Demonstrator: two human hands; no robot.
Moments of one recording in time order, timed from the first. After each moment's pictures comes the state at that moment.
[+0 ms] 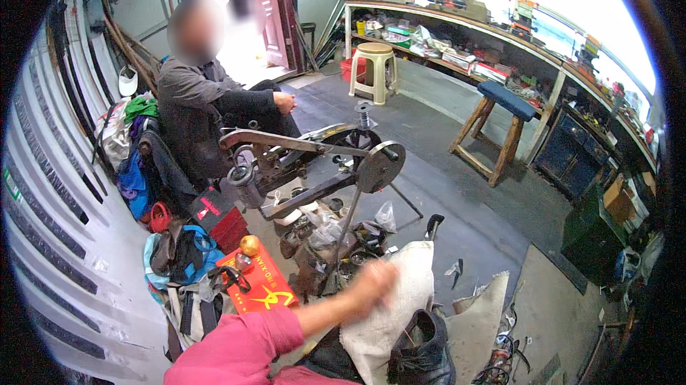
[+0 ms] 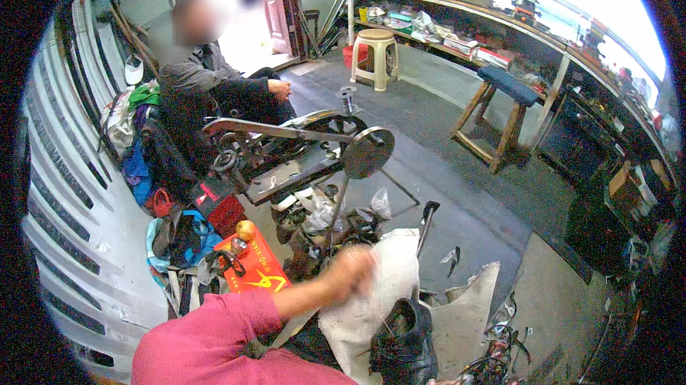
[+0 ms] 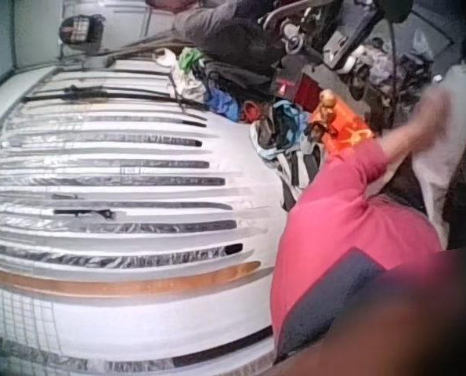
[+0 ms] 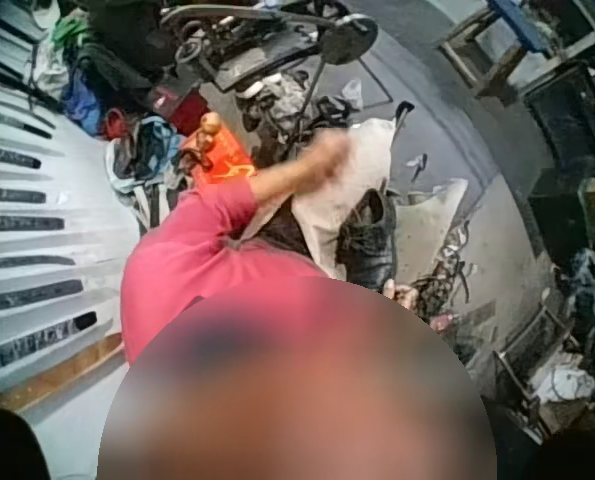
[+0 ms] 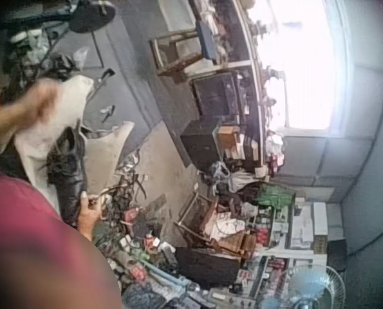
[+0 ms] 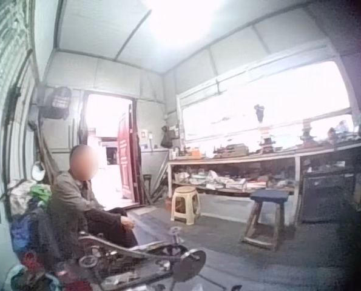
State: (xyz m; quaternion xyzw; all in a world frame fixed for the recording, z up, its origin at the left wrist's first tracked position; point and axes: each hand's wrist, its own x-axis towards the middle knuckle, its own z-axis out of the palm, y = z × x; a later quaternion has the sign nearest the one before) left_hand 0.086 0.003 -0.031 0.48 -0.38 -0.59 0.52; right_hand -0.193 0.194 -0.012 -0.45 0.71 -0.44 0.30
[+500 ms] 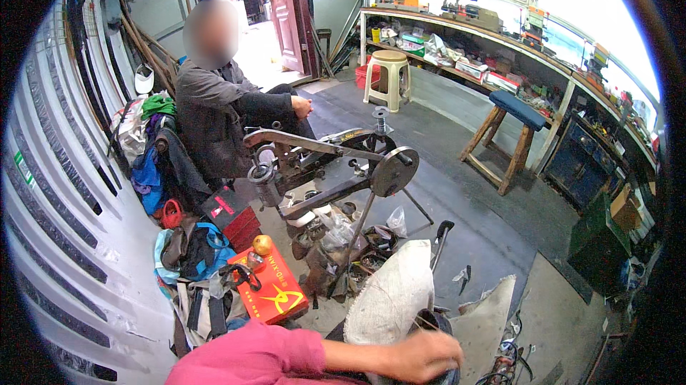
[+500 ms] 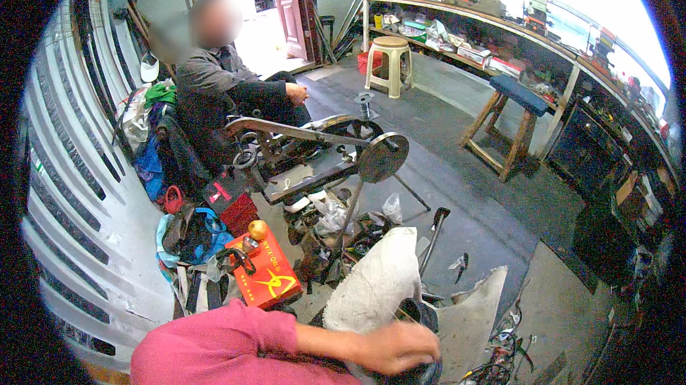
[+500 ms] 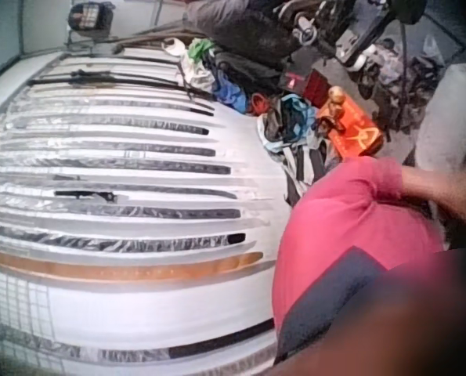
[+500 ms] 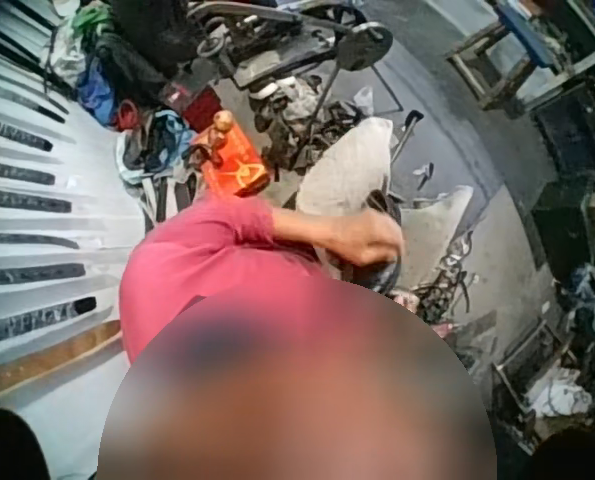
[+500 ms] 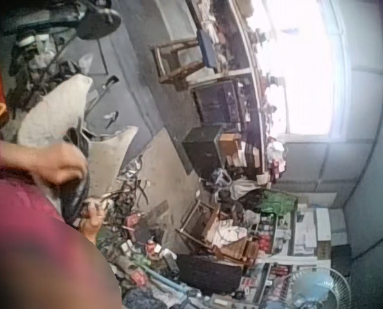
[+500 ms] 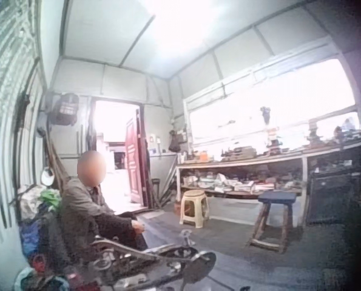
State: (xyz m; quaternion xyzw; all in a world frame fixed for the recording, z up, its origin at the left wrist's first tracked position) left_hand -0.004 0.081 0.011 0.23 -0.80 -0.38 0.40; right_hand -0.195 0.202 0.002 -0.42 0.55 -0.54 0.47
